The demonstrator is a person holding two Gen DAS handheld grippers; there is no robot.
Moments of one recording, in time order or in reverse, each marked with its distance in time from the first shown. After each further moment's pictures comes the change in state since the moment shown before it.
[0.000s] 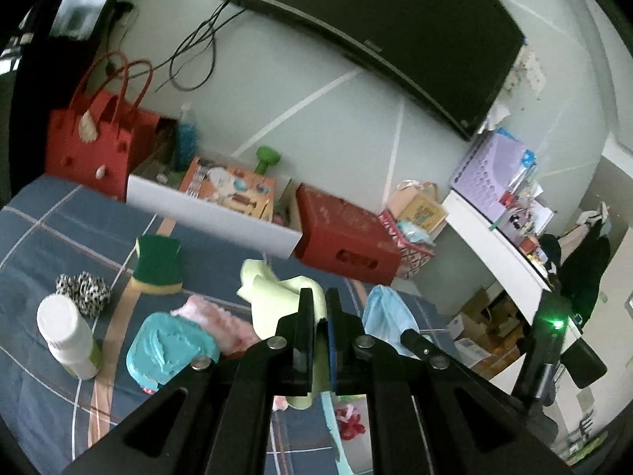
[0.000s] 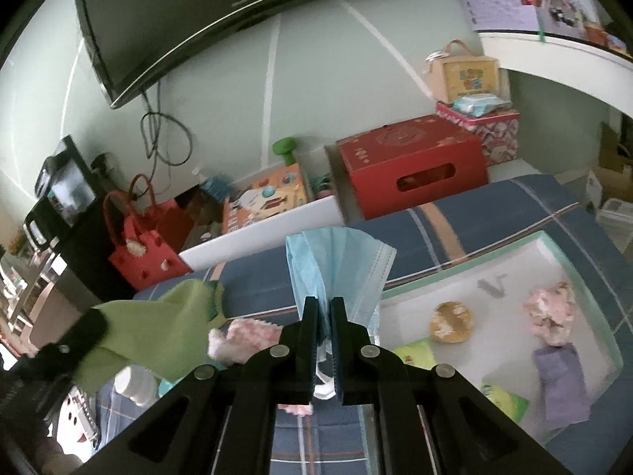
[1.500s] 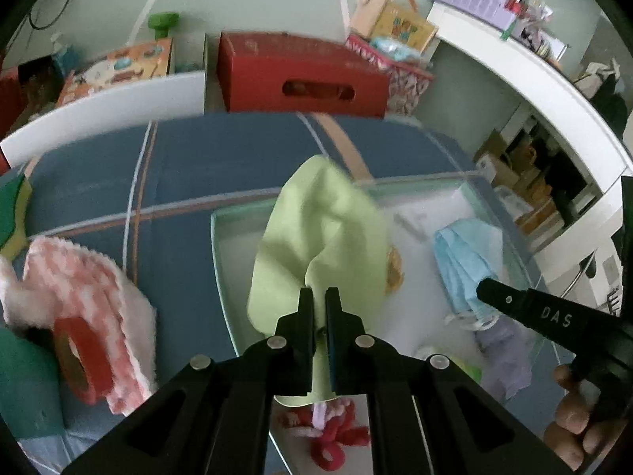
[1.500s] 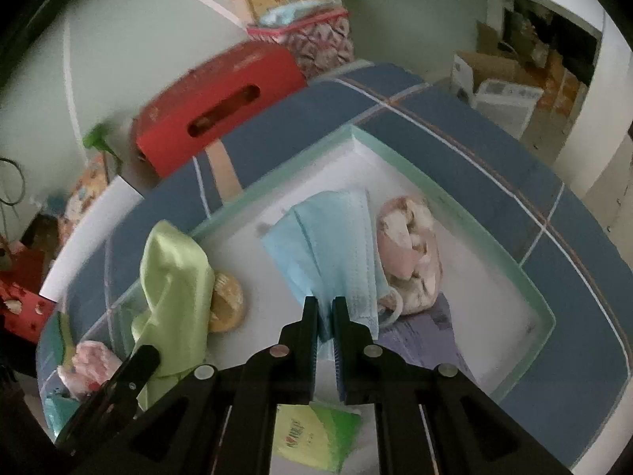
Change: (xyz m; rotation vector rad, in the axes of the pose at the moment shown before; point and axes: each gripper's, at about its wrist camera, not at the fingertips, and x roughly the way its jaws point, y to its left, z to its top) left arm 0.215 -0.075 -0.112 0.269 0.530 0.041; right arm 0.053 -0.169 -0.018 0.321 0.268 -0.413
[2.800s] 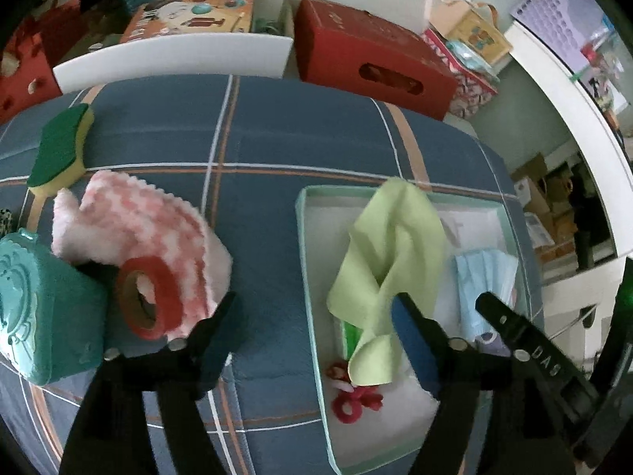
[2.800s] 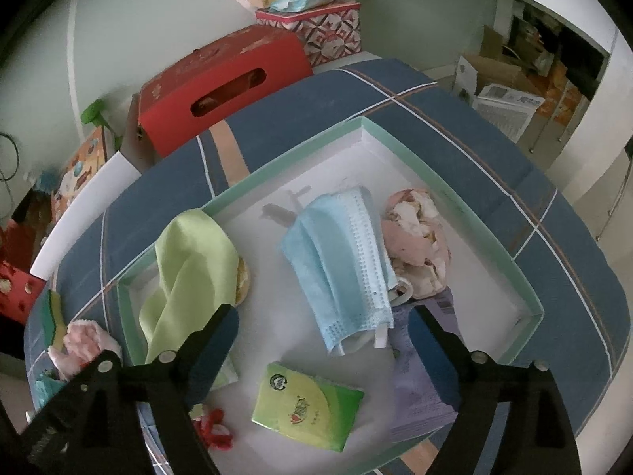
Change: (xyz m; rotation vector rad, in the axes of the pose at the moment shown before) left arm -0.041 0.045 0.014 -0.246 0.123 0.079; right arm -0.011 0.019 -0.002 -0.066 0.036 -0.045
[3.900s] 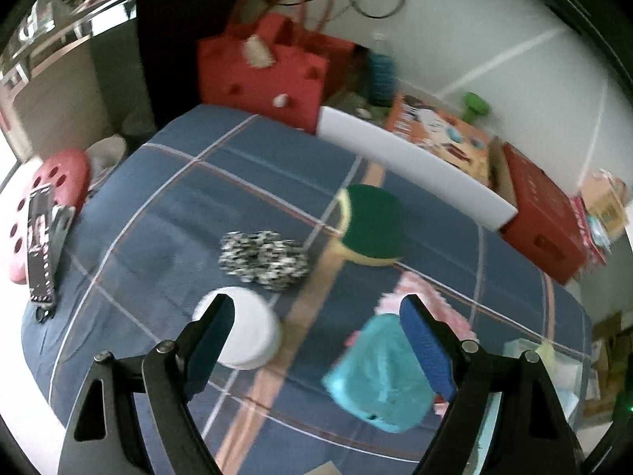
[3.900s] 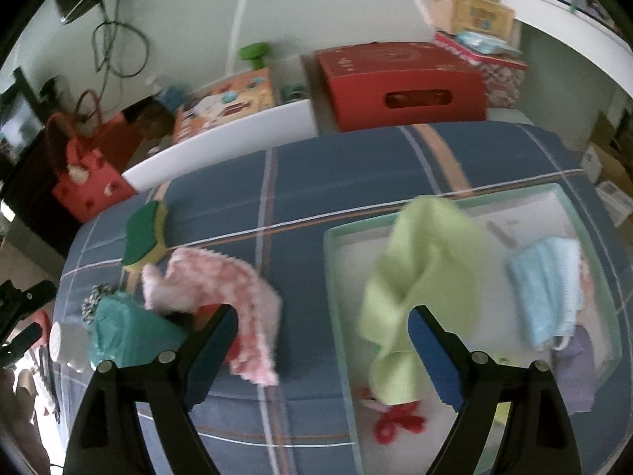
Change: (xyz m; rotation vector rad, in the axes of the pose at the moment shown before) left arm -0.137 0.204 -0.010 -0.425 -0.290 0.364; right arm -0.025 0.158 -0.056 -0.372 -0.051 0.244
